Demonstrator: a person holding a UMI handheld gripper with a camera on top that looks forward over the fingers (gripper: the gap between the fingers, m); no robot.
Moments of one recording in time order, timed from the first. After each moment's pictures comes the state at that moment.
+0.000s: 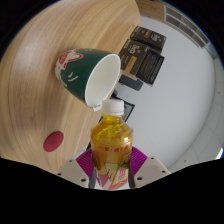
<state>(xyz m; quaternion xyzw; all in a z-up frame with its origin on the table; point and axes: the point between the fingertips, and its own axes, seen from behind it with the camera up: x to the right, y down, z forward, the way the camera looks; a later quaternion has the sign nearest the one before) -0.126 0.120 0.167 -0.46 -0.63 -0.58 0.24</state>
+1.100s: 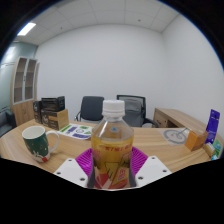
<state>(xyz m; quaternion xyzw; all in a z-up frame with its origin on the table) -0.049 0.129 0.069 -0.78 -0.09 0.04 0.62</state>
